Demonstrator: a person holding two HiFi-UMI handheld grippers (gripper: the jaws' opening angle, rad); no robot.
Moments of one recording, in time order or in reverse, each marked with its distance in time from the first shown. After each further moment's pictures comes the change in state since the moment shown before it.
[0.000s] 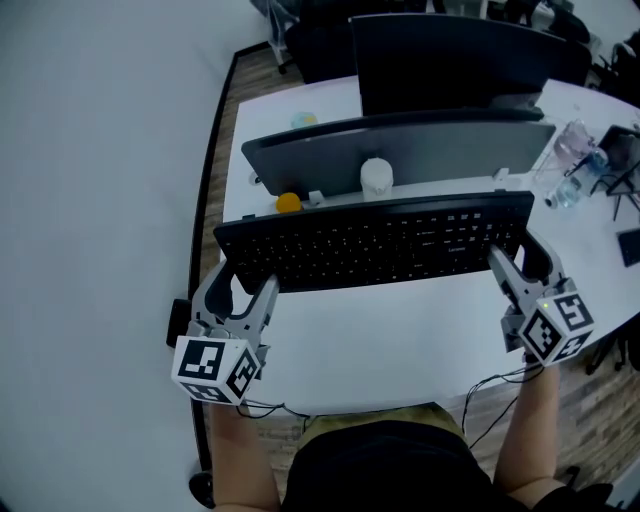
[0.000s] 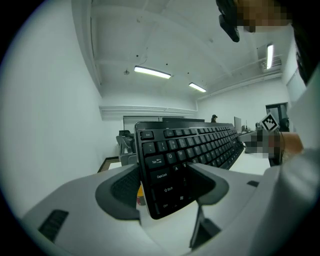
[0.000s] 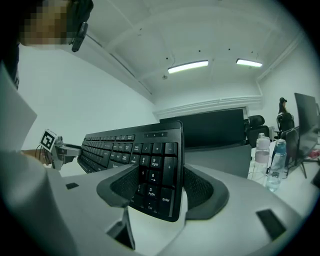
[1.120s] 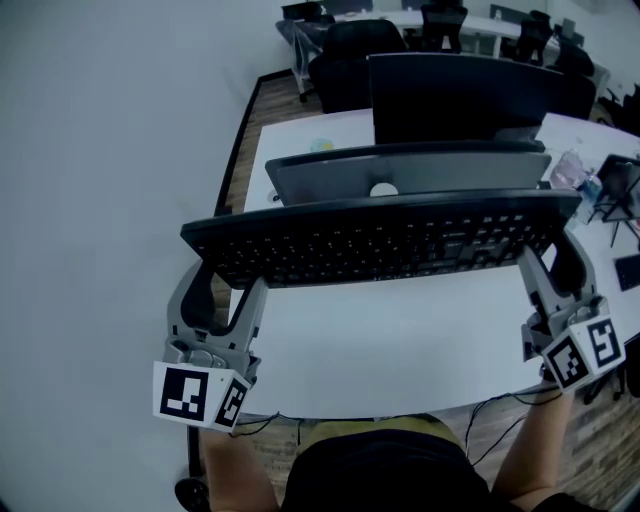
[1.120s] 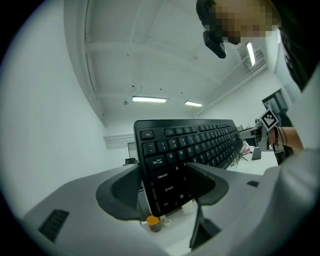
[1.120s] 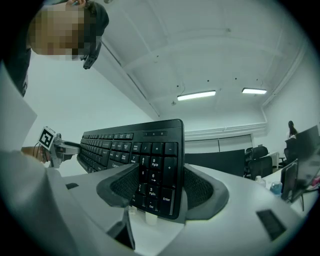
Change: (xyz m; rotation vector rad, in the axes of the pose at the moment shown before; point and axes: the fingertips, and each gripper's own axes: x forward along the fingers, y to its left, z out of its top) left arm -0.081 -0.015 0.100 0.144 -0.275 0.094; right arm -0.065 0.033 0.104 -0.142 -0.281 0.019
